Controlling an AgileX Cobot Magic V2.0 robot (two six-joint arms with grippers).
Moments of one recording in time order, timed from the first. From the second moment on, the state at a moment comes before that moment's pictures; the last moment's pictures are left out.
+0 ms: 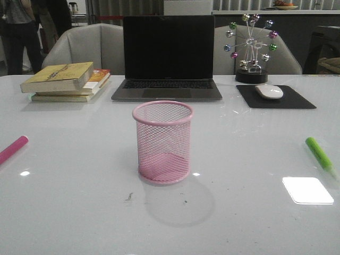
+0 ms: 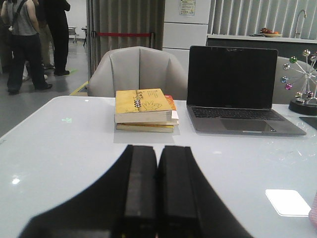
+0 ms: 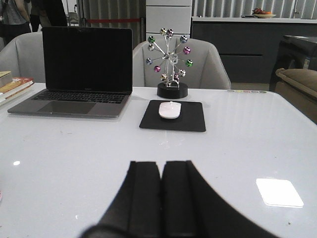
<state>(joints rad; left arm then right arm) -0.10 0.00 0.01 -0.11 0.04 0.10 0.02 -0.01 0.03 0.01 0.03 0.02</state>
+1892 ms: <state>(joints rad) -0.10 0.57 -0.64 -0.11 0.74 0.10 0.02 0.72 -0.56 0.01 0.75 0.02</state>
